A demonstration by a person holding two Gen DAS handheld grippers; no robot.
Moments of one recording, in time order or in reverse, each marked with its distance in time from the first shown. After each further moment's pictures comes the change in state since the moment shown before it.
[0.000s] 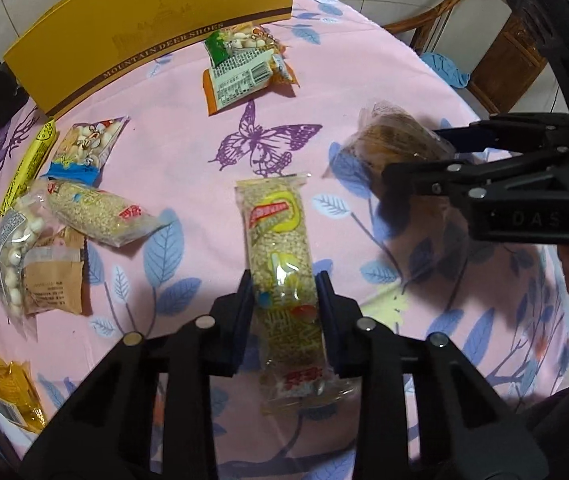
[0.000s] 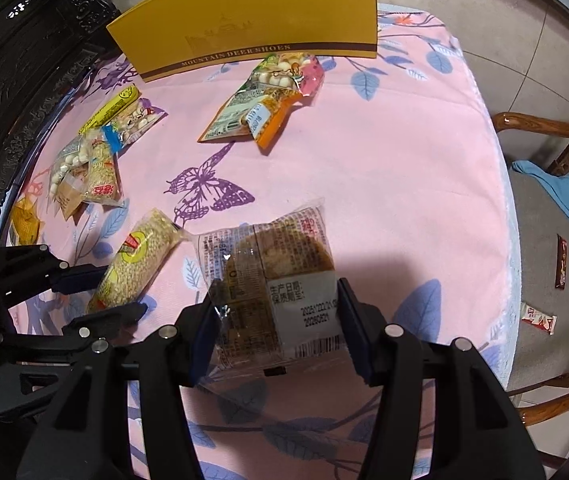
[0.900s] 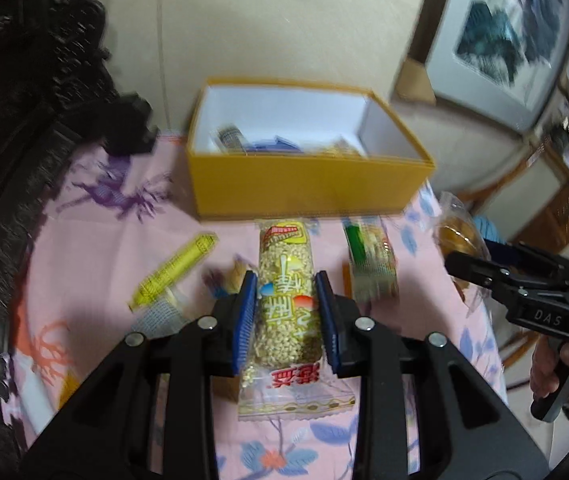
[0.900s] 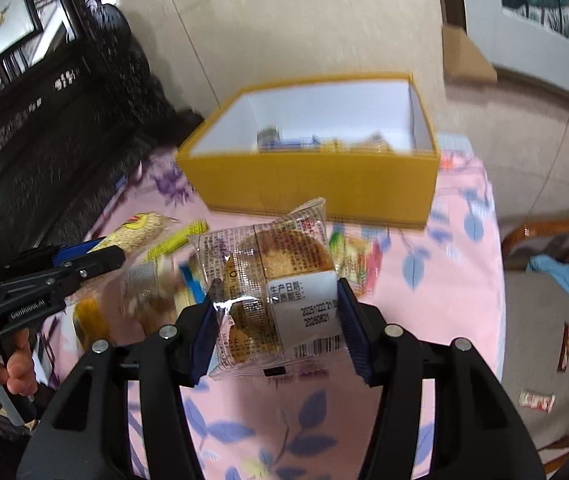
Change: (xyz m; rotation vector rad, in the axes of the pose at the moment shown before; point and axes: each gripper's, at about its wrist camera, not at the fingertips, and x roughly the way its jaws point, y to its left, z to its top) left arm -0.143 0.125 0.060 -0.363 -0.355 0.100; right arm -0.083 0.043 0.117 -0.058 -0.294 0.113
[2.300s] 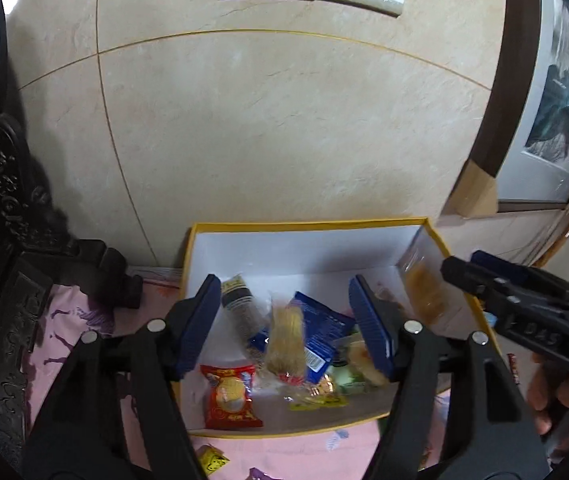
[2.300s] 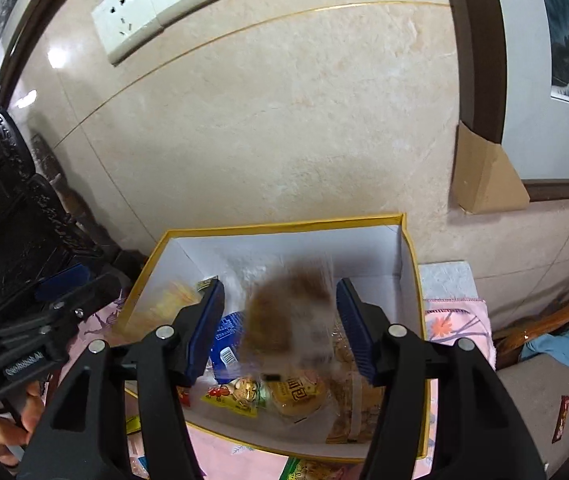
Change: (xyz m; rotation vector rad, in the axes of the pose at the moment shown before) left arm 0.111 0.001 0.198 0.029 -0.149 0.082; right arm 0.084 -0.052 0.173 0.102 -0.152 -0.102
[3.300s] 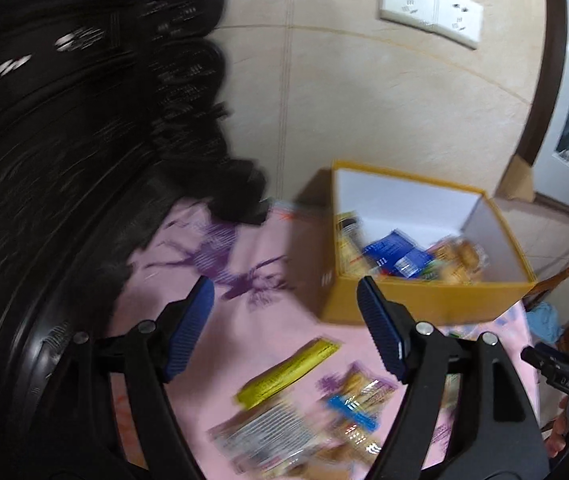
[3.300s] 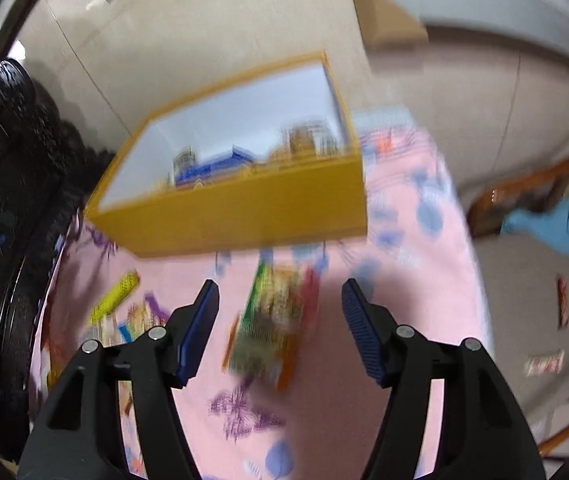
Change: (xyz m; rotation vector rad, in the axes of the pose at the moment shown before) left arm -0.126 0.103 -0.119 -0.160 0.003 0.217; right arm -0.066 -0.025 -0.177 0.133 0.231 -0.053
